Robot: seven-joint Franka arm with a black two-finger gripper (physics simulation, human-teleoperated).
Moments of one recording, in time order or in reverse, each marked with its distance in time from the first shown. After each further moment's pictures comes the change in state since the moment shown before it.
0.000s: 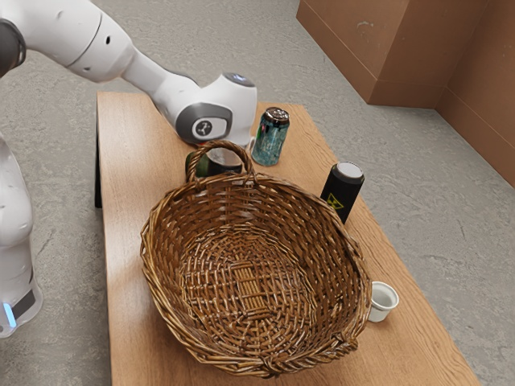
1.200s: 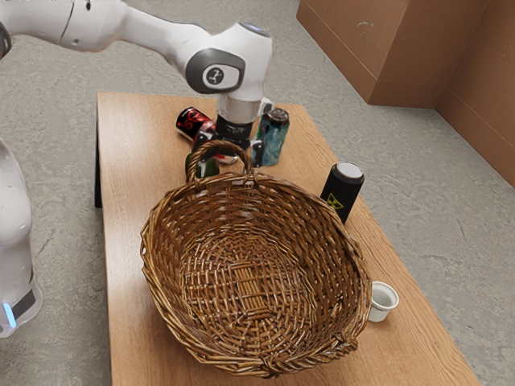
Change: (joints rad) arm -0.018 -0.080 0.047 0.185 0.054 -0.302 0.266
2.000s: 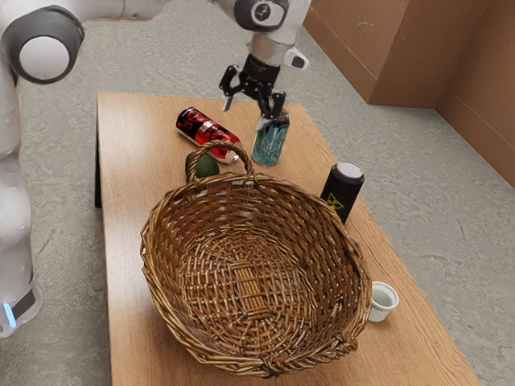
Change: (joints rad) arm 0.037 0.298 0.147 0.541 0.111 -0.359 0.629
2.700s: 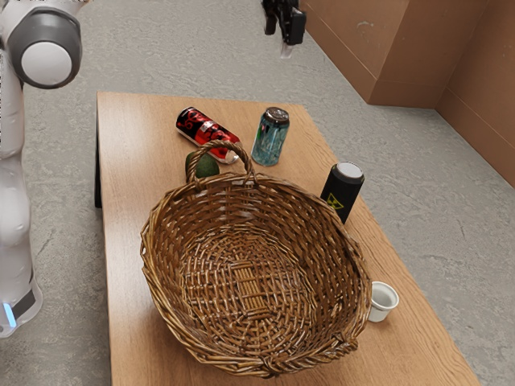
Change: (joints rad) arm -0.084 0.082 -0.093 0.602 0.136 -0.242 0.664
